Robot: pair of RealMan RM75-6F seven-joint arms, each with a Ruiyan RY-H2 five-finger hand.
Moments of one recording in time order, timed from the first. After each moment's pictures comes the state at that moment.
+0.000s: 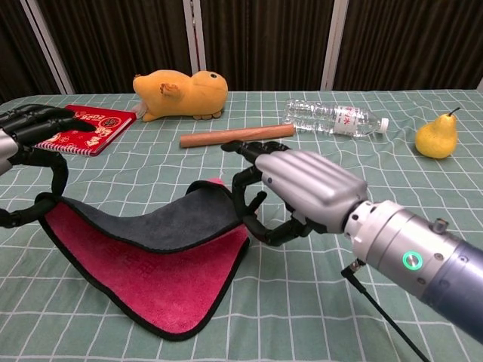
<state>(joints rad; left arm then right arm) -0.39 -1.56 0.05 -1.17 1.82 1.52 0.11 0.60 -1.85 0.14 -1.41 -1.54 1.10 -0.27</state>
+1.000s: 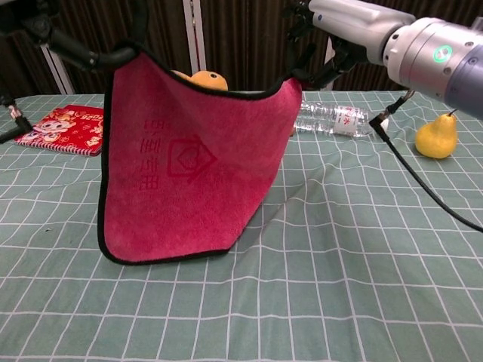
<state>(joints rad) -0.68 -1.29 -0.22 -1.67 1.66 1.22 0.02 0.76 -1.54 0.44 -1.55 -1.18 0.98 -0.41</state>
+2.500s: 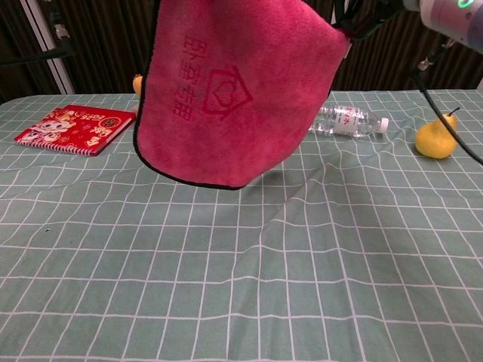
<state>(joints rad) -0.88 -1.19 -0.36 -1.68 1.43 1.03 -0.24 0.87 -1.46 0.42 -1.47 -0.99 1.10 -0.55</state>
